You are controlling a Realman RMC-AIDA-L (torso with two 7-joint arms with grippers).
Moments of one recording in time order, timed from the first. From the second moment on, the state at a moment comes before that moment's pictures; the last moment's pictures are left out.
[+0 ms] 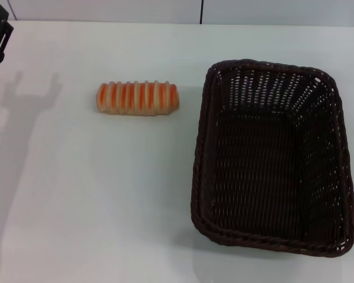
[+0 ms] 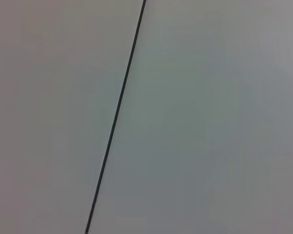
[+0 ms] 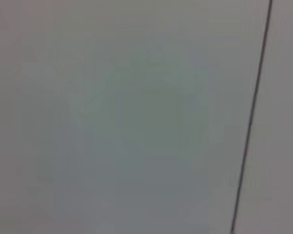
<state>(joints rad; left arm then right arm) -0.27 -2.06 -1.36 -0.39 2.77 1.21 -0.35 0.17 2.09 -1.44 -1.29 0.92 0.00 -0.81</state>
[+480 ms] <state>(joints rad) -0.27 -2.06 -1.36 -0.40 2.77 1.22 -0.39 0.16 2.09 -1.57 -1.32 0.95 -0.23 -0.83</state>
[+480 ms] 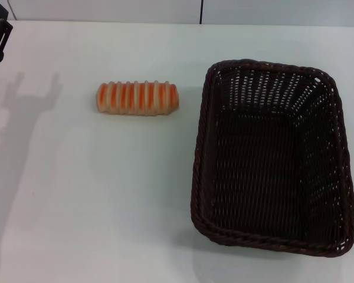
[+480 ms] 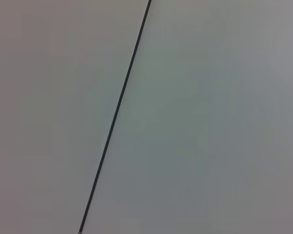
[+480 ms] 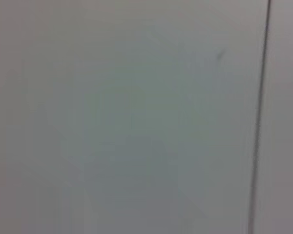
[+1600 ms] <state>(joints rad) -0.28 -2.07 -1.34 -0.41 2.77 1.23 -0.39 0.34 2.09 -1.80 -1.05 1.32 -0.92 -1.33</state>
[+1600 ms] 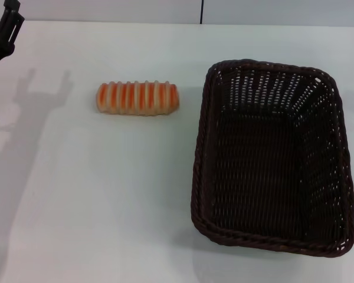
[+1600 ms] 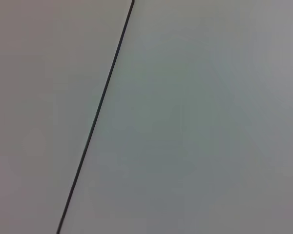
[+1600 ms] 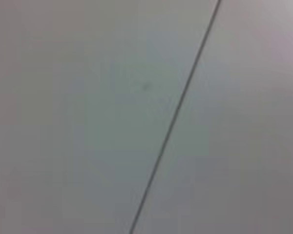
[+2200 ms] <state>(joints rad) -0.27 -2.07 -1.32 -0.41 2.78 1.25 -0.39 0.29 2.06 -1.81 -1.07 1.23 -0.75 -1.13</state>
